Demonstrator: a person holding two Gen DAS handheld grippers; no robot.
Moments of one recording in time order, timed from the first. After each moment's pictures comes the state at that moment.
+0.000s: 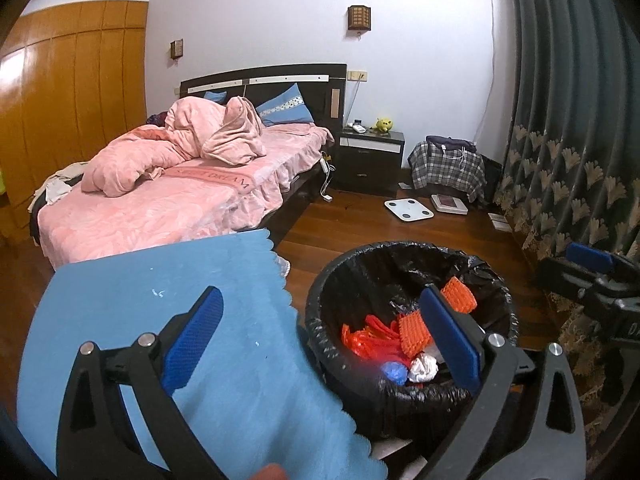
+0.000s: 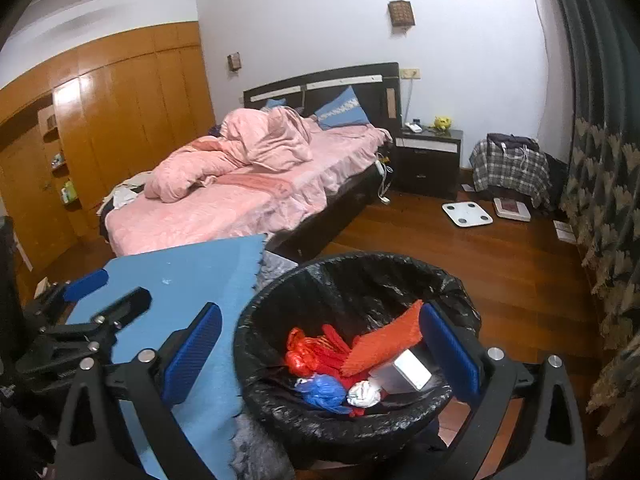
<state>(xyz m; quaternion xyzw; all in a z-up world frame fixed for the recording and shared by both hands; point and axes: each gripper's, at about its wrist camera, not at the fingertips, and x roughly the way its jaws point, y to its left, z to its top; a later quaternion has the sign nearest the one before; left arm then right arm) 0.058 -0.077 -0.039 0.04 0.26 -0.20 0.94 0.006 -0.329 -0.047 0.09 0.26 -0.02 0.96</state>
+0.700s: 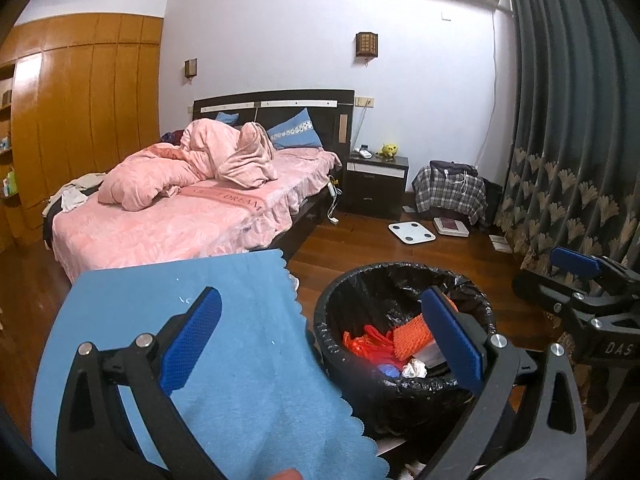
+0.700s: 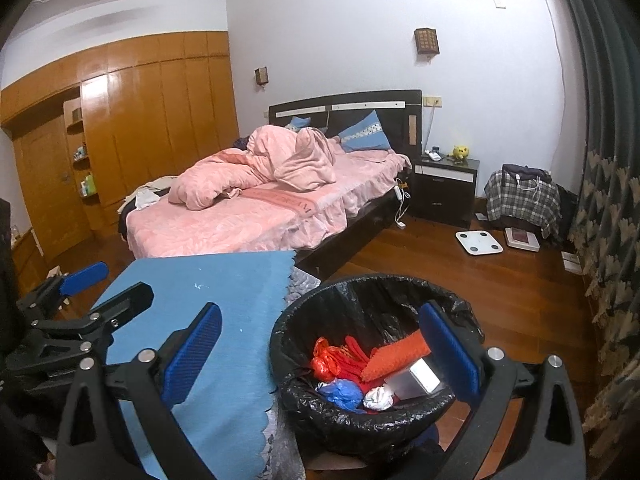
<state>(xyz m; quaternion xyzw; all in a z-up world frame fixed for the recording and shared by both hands) 0.002 -0.047 0.004 0.03 0.22 -0.19 0.96 -0.033 -0.293 -0.012 0.06 0.22 0.00 0.97</state>
